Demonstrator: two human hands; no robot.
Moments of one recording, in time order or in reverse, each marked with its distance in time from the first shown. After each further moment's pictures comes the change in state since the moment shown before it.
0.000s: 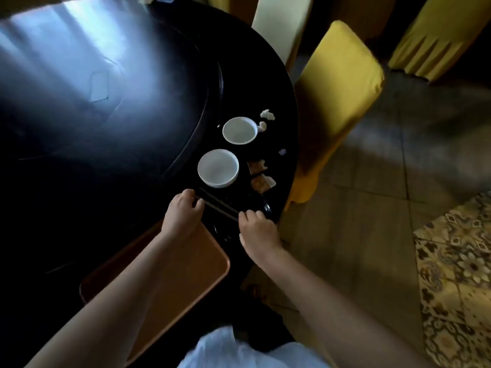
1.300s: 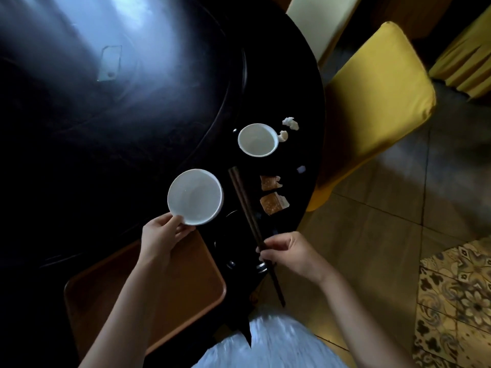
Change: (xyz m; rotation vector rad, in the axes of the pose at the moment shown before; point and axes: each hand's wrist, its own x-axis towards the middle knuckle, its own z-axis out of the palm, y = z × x) left_hand 0.003 -0.014 -0.008 -1.038 0.087 -0.531; right_hand 0.027 0.085 -0.029 1.278 -0.373 0.048
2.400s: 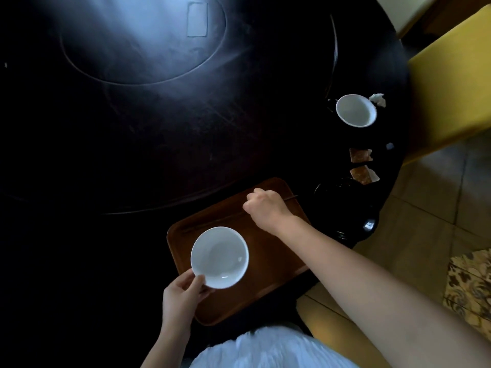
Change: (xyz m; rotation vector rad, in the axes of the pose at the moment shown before) left_hand -0.060 -0.130 -0.225 -0.015 0.101 -0.161; right_hand 0.134 -0.027 0.248 -1.604 -0.063 -0.313
